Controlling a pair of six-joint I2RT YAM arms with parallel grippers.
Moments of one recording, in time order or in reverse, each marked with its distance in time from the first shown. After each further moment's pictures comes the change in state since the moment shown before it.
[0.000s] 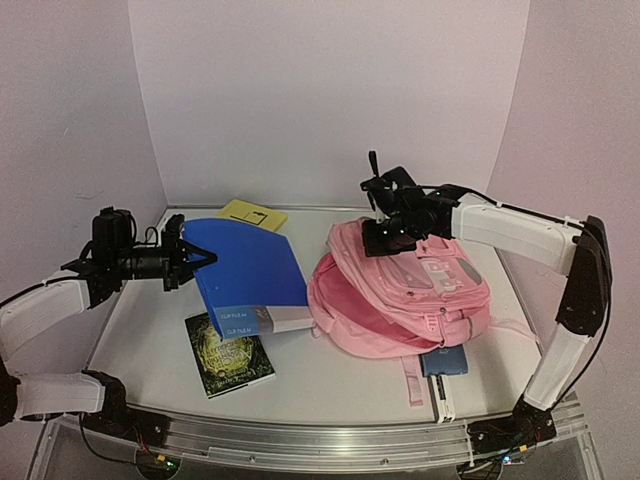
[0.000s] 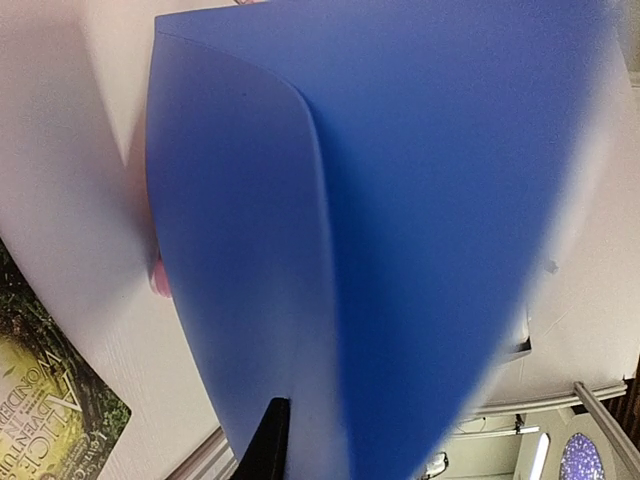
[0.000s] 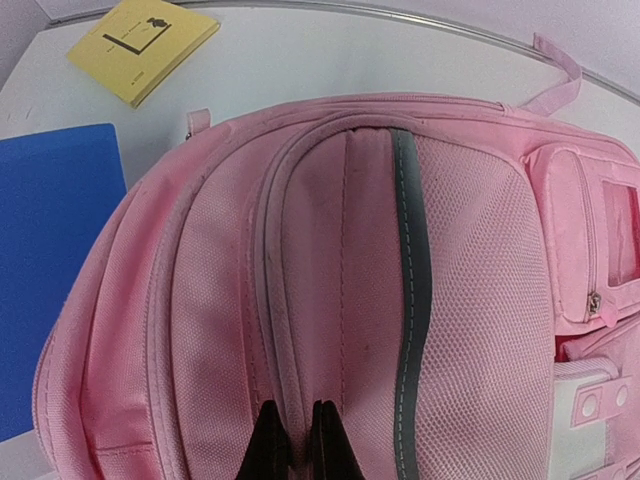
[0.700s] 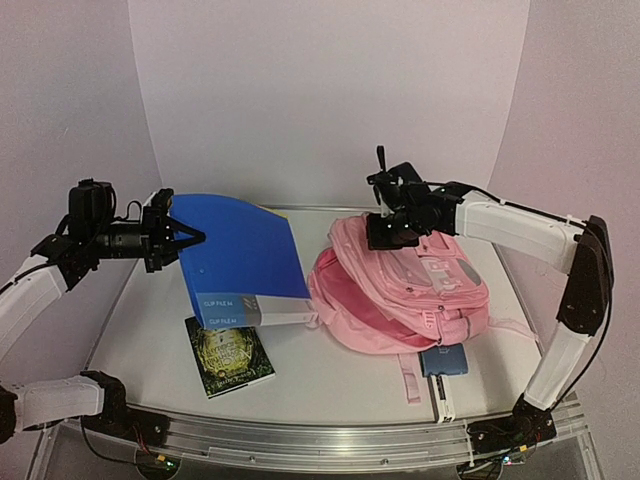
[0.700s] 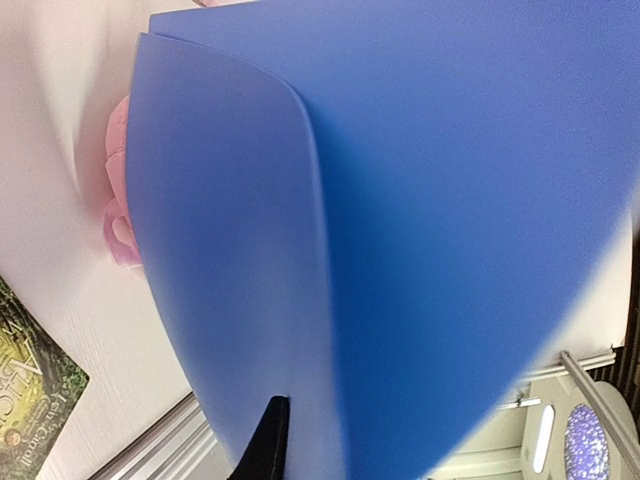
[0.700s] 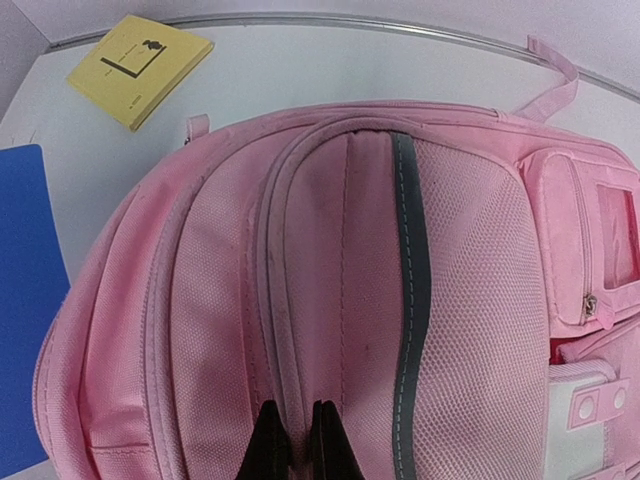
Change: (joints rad) left arm -0.001 -0.091 0.224 -0.310 0.050 0.047; right arm -0.043 -0.005 0.000 0.029 -0.014 0.015
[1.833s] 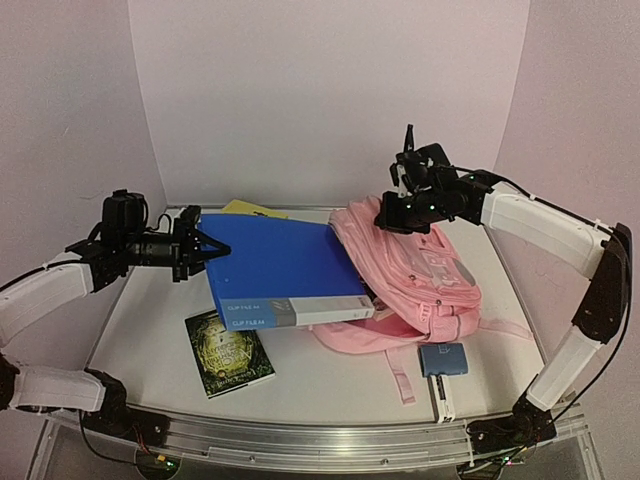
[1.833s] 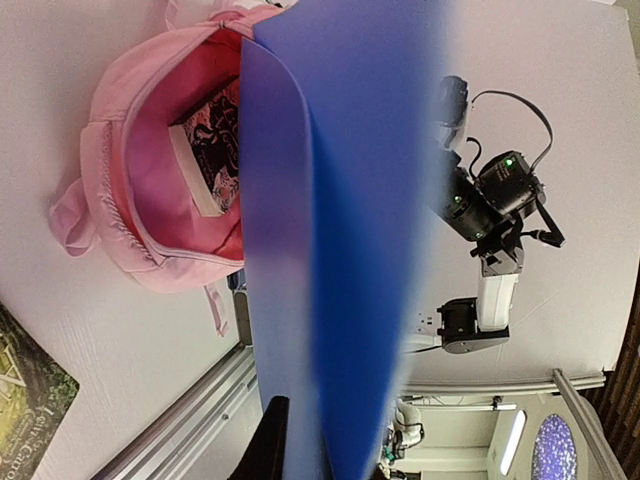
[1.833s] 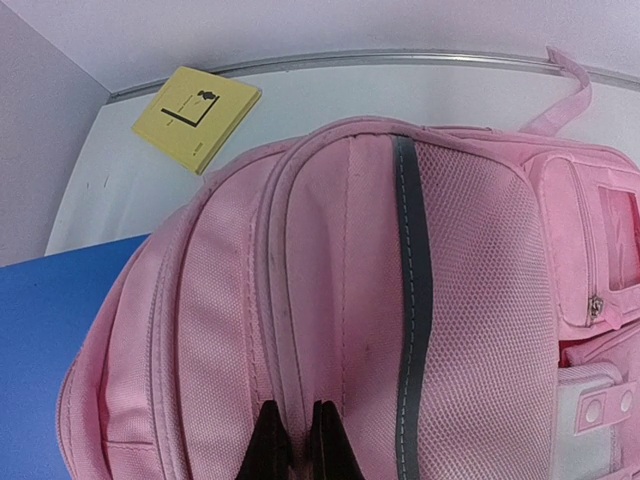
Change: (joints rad) left arm -0.097 0.151 -0.079 0.198 -0.053 -0.105; right arm -0.060 -0.105 0.000 0.023 -0.165 0.064
